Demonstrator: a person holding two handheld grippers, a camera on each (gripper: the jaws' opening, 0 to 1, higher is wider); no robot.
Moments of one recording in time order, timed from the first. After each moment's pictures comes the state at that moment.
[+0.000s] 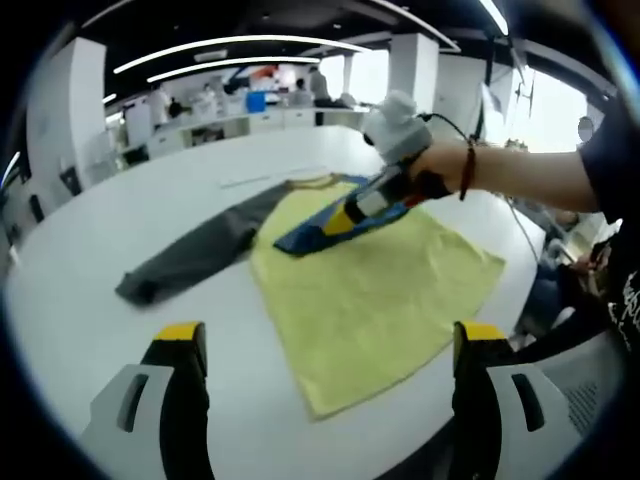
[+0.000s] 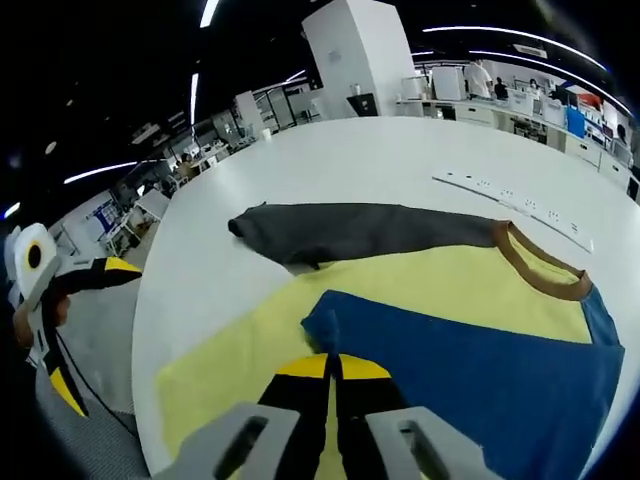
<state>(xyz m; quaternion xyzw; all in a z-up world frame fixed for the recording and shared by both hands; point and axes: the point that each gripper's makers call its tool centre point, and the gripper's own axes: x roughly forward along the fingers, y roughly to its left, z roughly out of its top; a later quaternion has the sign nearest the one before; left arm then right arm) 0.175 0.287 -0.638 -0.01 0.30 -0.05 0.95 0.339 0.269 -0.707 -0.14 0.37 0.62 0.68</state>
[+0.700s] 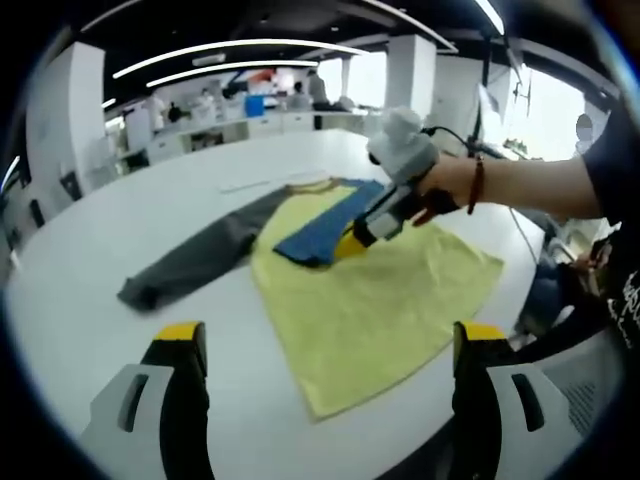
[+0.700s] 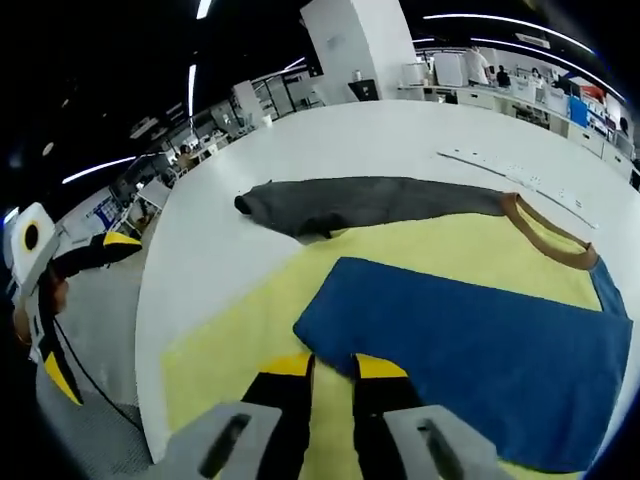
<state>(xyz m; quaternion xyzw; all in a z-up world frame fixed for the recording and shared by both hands) 0.176 0.285 -0.634 -0.01 0.30 -0.05 0.95 0.330 0.258 -0.711 -0.13 0.39 0.61 0.68</state>
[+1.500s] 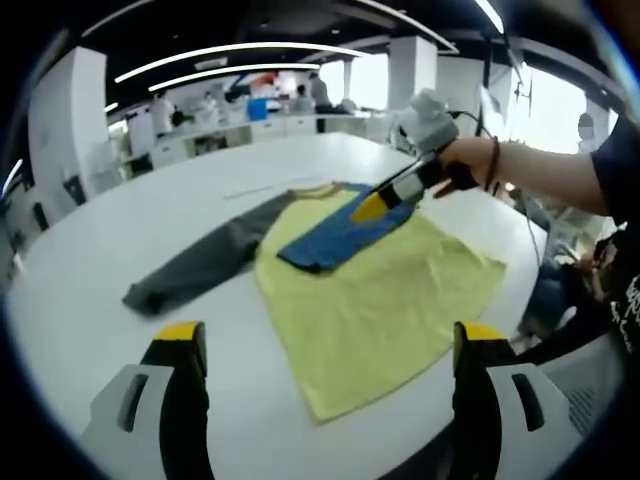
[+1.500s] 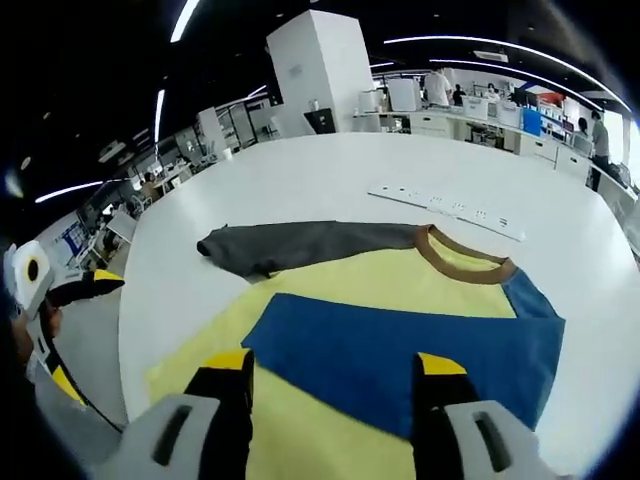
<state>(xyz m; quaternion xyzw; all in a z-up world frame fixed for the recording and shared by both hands) 0.177 0.285 -0.628 0.00 0.29 -0.04 0.96 0.386 0.212 -0.672 -0.12 0.35 0.54 0.75</state>
